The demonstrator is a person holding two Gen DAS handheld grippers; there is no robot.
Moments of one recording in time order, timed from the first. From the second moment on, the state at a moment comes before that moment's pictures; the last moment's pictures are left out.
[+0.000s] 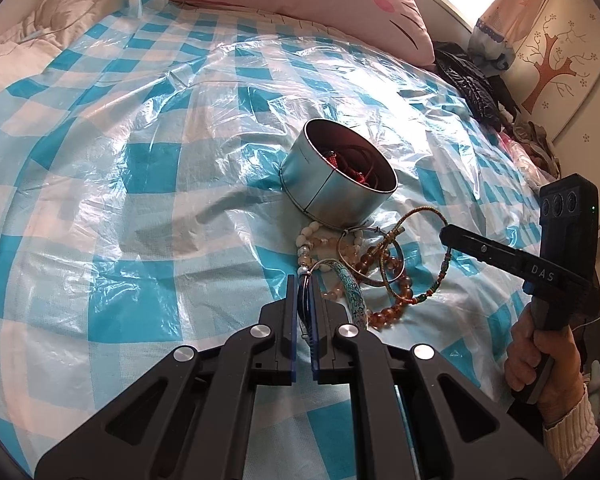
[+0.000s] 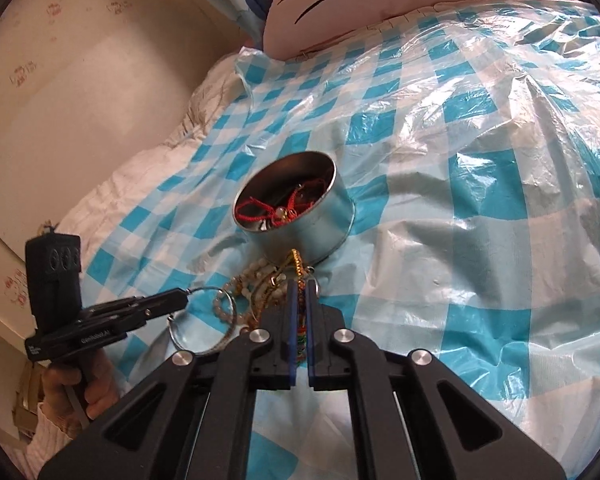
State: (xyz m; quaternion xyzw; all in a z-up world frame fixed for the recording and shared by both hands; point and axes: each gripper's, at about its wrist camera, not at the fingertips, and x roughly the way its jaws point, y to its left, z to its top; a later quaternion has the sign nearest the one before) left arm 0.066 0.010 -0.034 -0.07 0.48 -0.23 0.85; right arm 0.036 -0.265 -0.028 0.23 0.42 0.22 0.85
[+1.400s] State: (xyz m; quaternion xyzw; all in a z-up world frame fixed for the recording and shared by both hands) left arm 0.065 -0.014 -0.032 -0.03 0.50 -0.23 0.83; right arm 0.027 -0.257 0.006 0.24 0.34 0.25 0.87
